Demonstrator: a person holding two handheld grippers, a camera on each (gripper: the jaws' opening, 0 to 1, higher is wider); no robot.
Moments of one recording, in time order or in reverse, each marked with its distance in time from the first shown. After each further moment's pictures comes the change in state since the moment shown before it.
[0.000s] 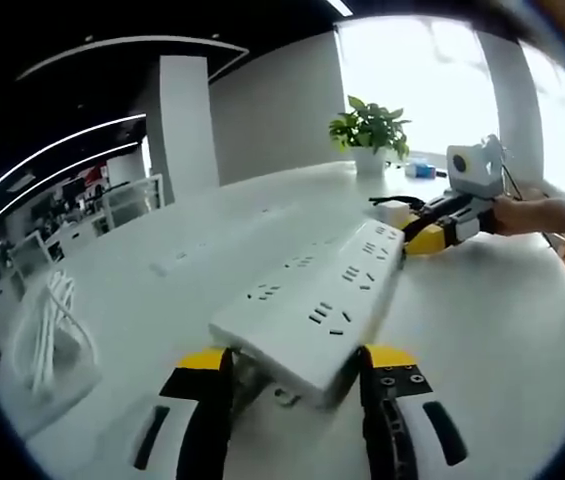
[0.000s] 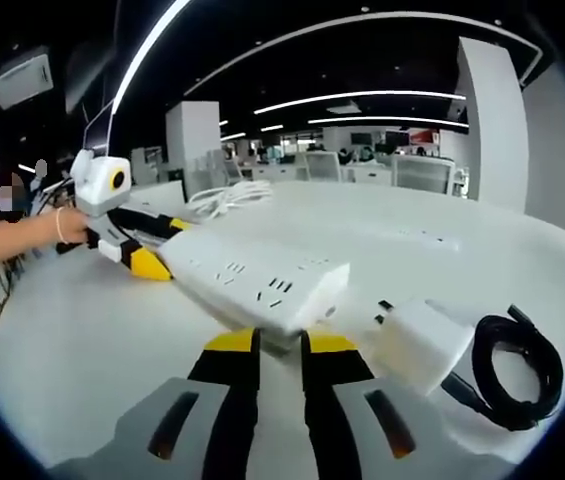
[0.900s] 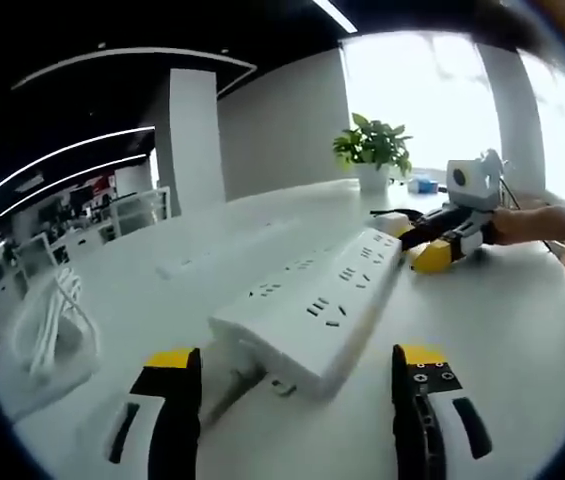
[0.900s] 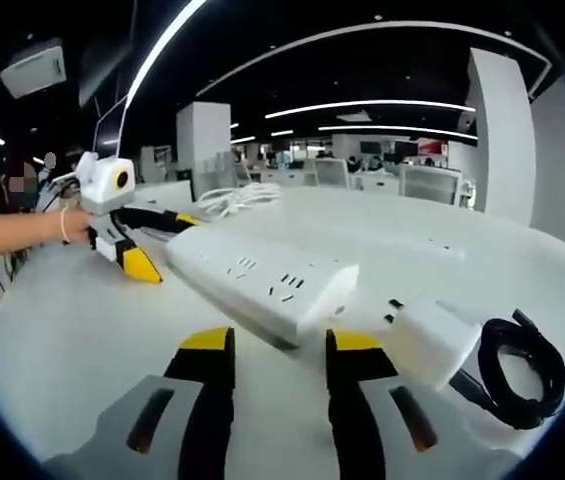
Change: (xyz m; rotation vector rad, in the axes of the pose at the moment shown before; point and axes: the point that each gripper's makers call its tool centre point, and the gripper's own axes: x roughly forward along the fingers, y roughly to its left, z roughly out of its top) left arm -0.005 -0.004 -0.002 -0.020 -0.097 0.012; right arm -0.001 0.008 -0.001 -0.049 -0.032 0.028
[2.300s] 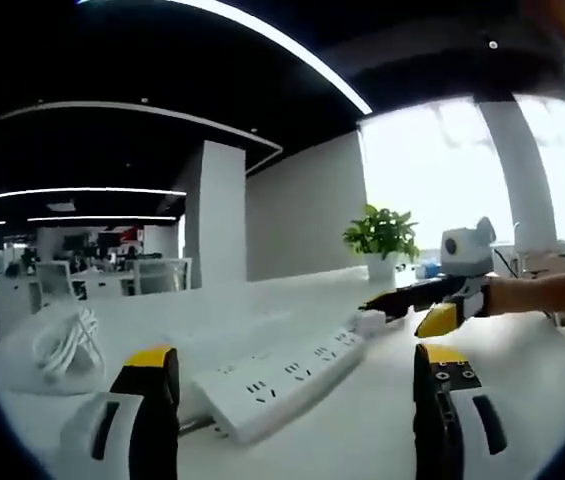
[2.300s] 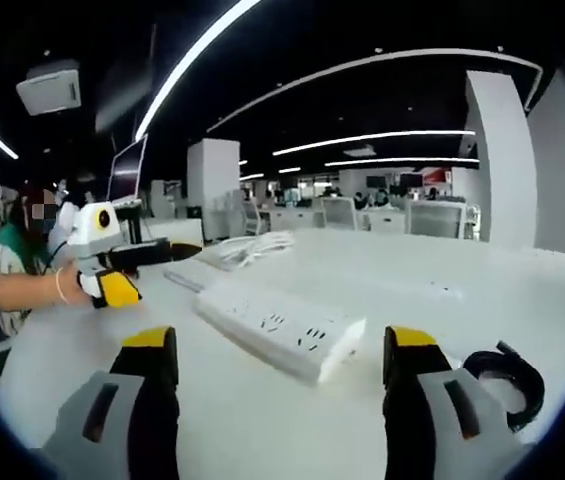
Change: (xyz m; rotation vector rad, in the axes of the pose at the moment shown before) left arm -0.041 -0.049 0.061 -0.055 -0.377 0.087; right arm -0.039 0.015 0.049 0.024 -0.193 0.025
